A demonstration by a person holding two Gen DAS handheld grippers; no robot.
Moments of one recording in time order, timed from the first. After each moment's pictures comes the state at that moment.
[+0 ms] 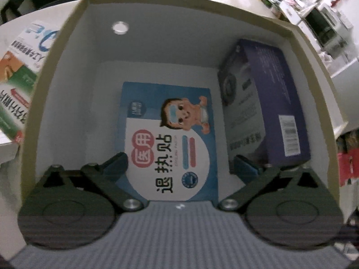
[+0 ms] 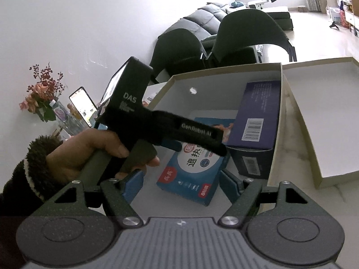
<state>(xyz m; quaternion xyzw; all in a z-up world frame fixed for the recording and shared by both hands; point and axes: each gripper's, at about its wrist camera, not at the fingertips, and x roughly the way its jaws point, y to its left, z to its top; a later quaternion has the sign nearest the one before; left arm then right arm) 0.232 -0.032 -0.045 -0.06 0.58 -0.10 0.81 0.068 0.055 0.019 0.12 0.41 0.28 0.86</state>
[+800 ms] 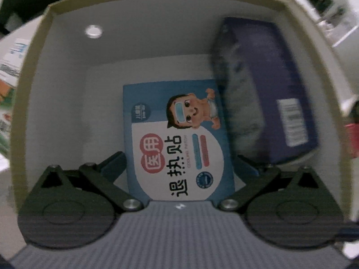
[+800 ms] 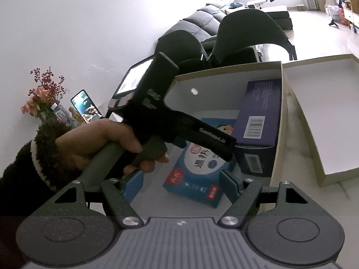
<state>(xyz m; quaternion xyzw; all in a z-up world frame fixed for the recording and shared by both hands) 0.247 -0.053 -0.044 -0.01 0.60 -0.14 0.79 0.067 0.057 0.015 0.14 0.41 0.28 0.86</state>
